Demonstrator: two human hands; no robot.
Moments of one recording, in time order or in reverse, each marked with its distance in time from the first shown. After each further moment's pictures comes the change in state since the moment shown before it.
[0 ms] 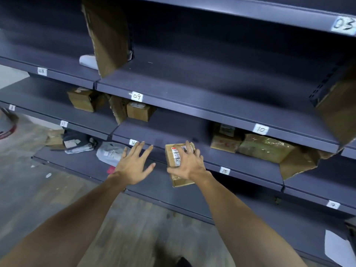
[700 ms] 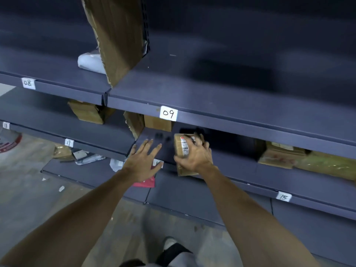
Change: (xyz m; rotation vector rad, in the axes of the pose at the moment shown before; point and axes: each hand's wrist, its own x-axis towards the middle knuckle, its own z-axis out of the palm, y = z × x) left_hand 0.165 -0.167 0.043 0.035 -0.063 0.105; right_hand 0.226 -0.078 0.047 0.139 0.108 0.075
